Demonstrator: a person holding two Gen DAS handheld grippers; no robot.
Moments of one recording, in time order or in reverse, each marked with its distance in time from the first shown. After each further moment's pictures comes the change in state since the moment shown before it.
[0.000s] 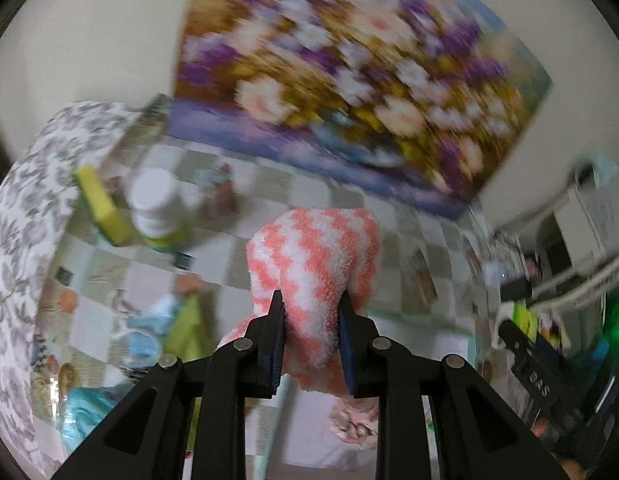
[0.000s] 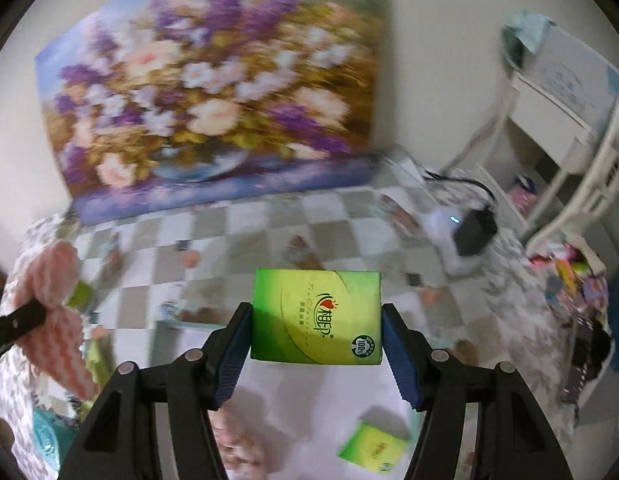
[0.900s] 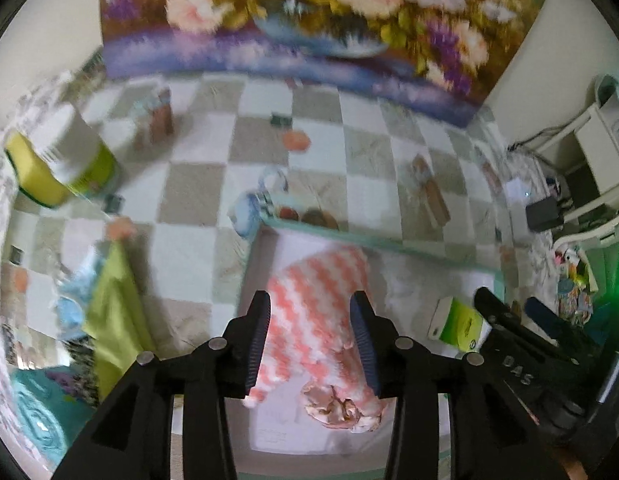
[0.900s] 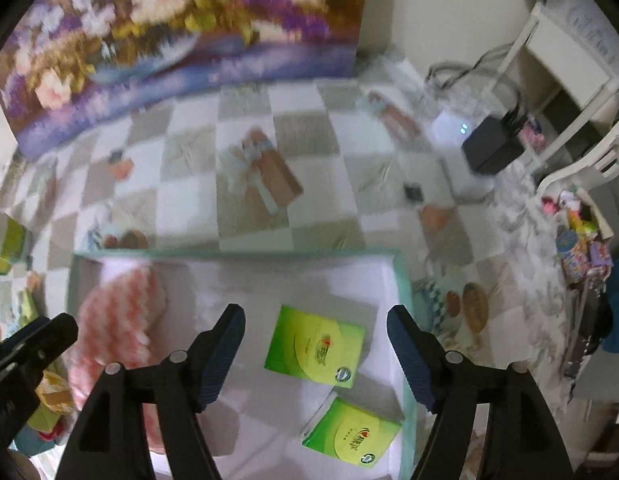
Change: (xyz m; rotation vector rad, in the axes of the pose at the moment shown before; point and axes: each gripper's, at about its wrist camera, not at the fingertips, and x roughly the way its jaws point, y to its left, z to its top) left arm 0.069 -0.042 -0.034 0.085 0.193 0.064; right arm 0.076 -0.013 -0.034 -0.037 0.254 -0.069
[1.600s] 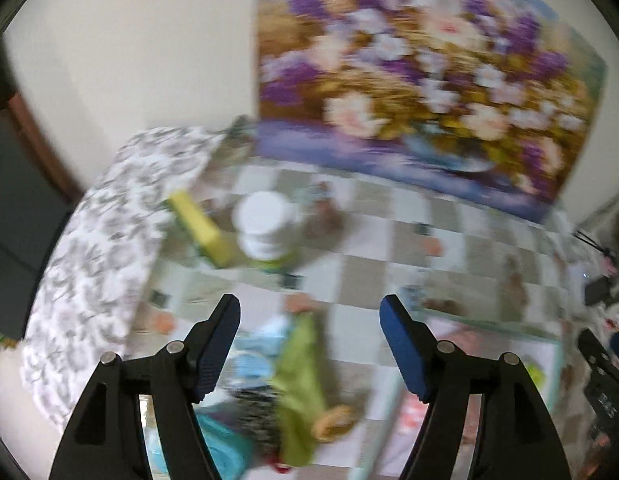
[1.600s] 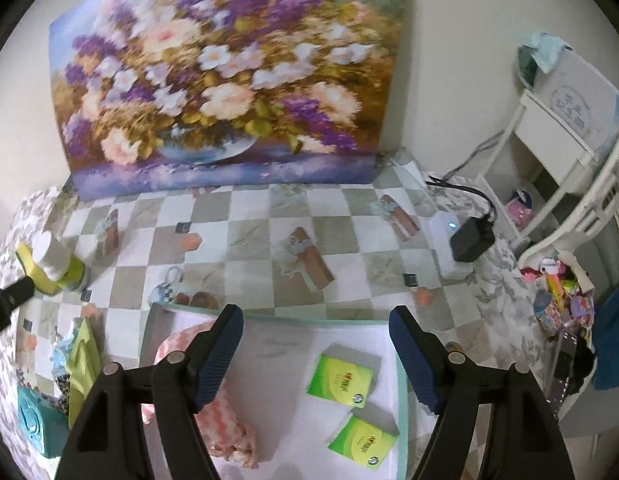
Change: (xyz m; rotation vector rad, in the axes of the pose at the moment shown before) left arm -0.080 0.107 0.016 -0.123 -0.239 0.294; right arm -0.090 0.035 0.011 -0.071 -0.245 0.025
